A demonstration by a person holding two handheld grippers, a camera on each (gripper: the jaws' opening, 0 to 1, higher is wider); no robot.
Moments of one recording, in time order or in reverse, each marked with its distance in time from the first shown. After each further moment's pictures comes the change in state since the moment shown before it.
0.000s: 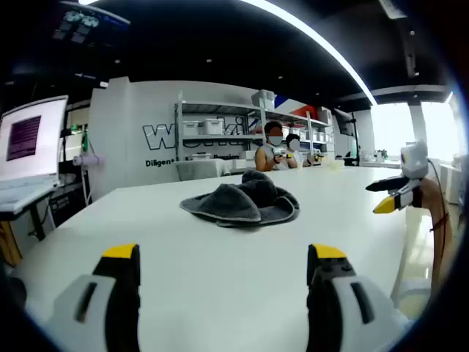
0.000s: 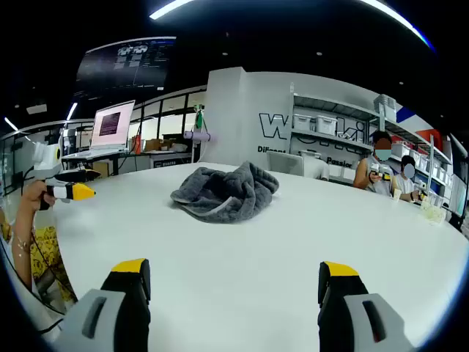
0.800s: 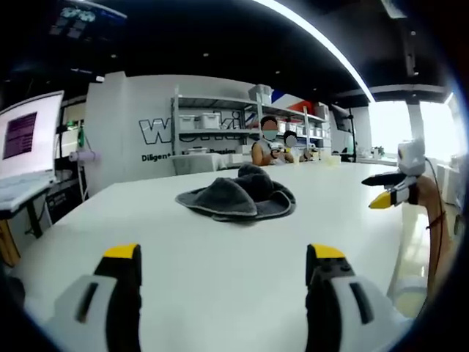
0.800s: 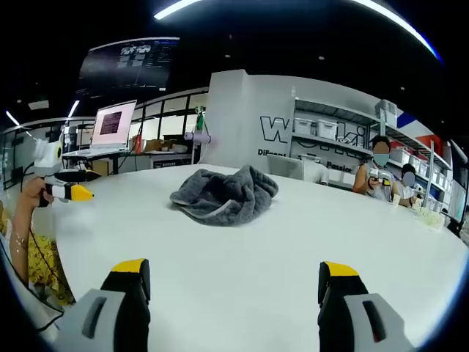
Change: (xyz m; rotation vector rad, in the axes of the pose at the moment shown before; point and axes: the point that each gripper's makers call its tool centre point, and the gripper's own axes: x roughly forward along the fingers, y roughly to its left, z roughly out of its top) left arm -0.001 -0.004 -0.003 -0.010 0.017 -0.028; right arm 0.001 -0.001 0.001 -0.030 -0.004 -0.008
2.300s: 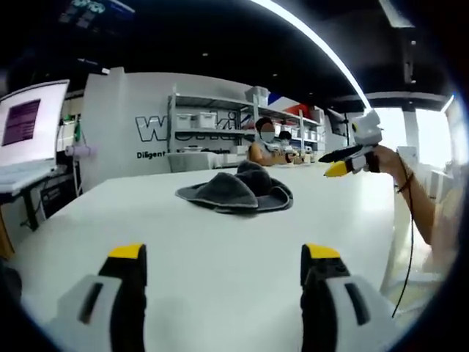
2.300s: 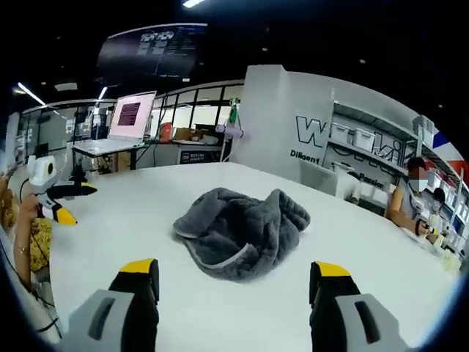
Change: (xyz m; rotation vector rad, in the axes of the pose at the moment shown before) left arm -0.016 0.017 -0.014 -0.030 -0.004 -0.037; right arm 0.100 0.011 0.081 -0.124 0.050 0.185
